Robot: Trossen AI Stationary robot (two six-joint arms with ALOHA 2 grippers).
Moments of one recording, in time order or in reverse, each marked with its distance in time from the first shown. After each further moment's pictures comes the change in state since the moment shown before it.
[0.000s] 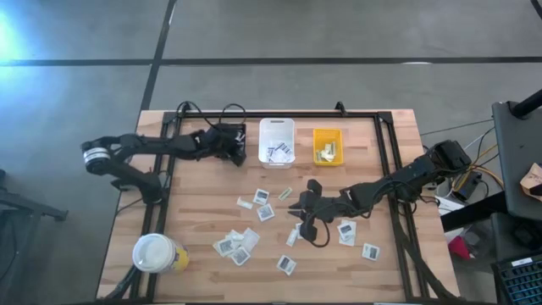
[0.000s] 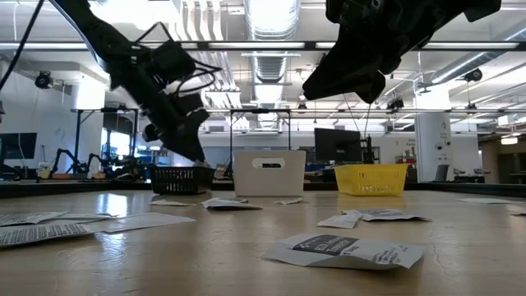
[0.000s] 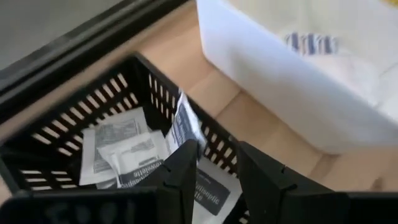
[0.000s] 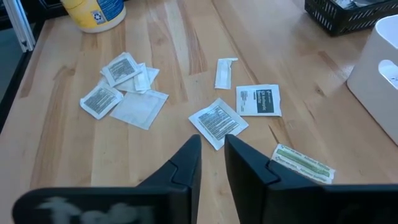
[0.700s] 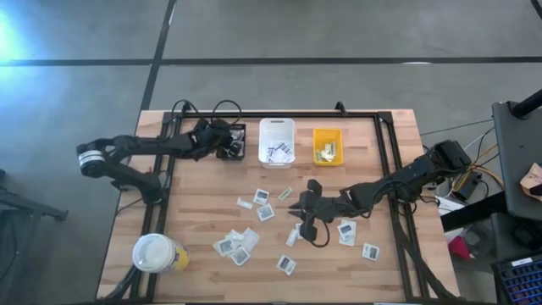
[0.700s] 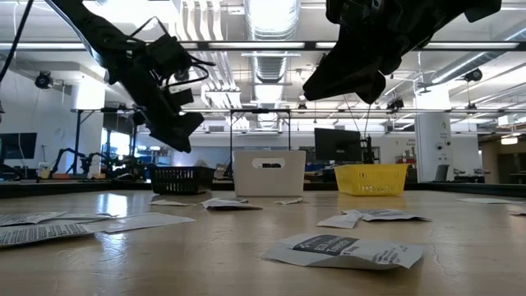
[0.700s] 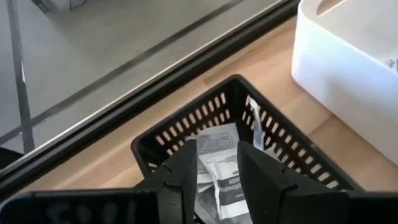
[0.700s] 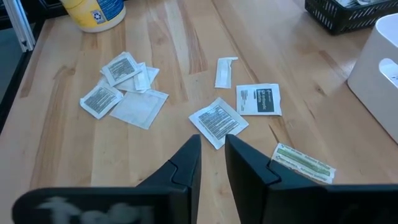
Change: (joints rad) left arm 0.015 -0.058 0.001 -0.057 -0.300 0.003; right arm 0.000 0.000 -0.002 0.000 -0.001 0.003
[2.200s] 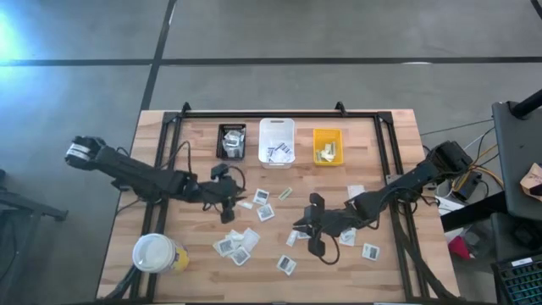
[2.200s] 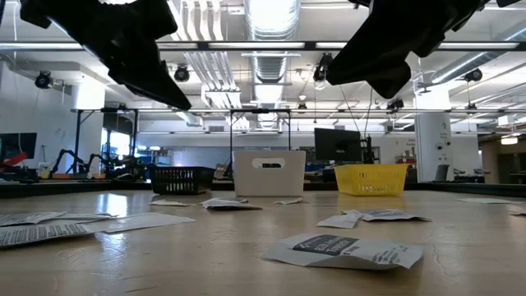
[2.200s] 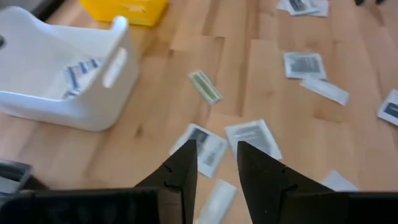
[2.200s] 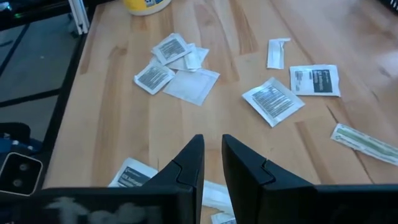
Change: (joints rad) left arm -0.744 -0.156 -0.001 -0.084 0.118 -0.037; right arm 0.120 0.000 0.000 -0.001 -0.028 0.069
